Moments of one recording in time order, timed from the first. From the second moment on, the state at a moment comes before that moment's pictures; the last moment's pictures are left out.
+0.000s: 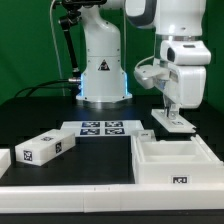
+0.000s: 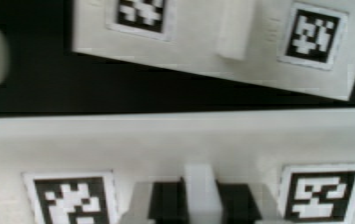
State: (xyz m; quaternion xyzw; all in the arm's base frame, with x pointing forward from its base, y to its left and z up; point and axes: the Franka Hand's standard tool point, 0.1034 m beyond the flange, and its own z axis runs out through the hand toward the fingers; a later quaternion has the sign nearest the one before) arm 0.425 0.124 0.062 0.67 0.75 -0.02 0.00
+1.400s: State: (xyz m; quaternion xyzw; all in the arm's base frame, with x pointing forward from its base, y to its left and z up) arm 0.459 0.108 0.062 0.70 0.72 -0.01 0.01
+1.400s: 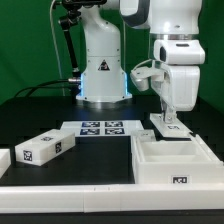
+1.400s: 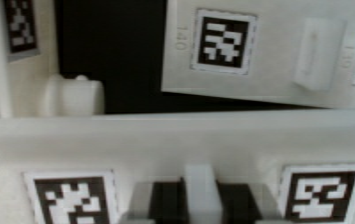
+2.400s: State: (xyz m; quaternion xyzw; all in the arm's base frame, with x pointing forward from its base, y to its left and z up) arm 0.468 0.110 0.060 0.70 0.71 -0.01 0.01
